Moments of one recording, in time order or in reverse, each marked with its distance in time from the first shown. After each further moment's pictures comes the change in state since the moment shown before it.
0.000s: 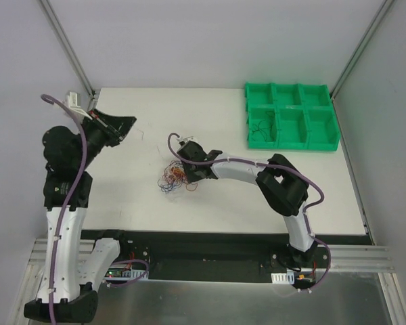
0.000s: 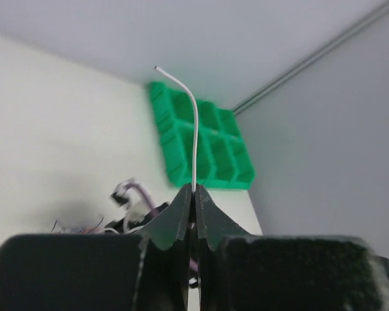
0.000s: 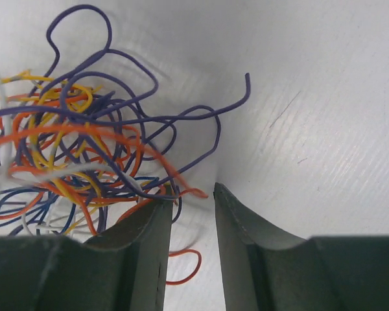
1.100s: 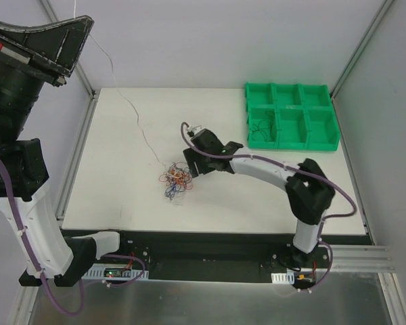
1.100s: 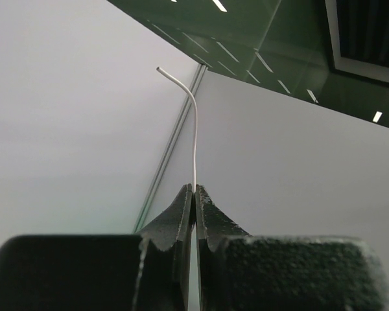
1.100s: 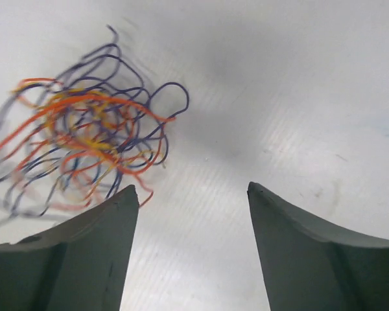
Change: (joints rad) left arm -0.001 0.462 1.250 0.064 0.149 -0.169; right arm -0.060 -0.135 -0.040 -0.053 -0.079 -0.052
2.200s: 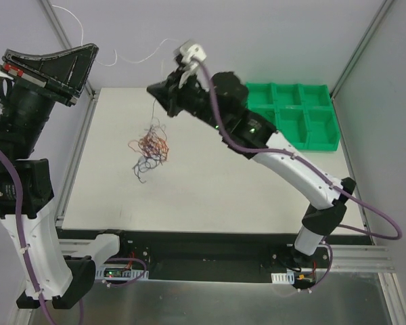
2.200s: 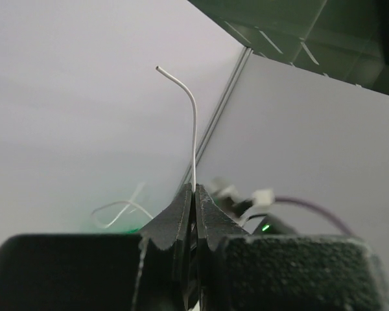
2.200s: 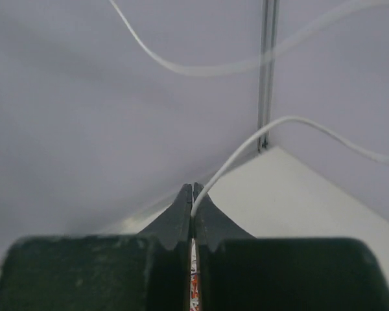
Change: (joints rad) left arm 0.000 -0.161 -0.277 -0.018 -0.062 0.124; right arm 0.154 -0.188 0.612 0.243 -0.090 -0.318
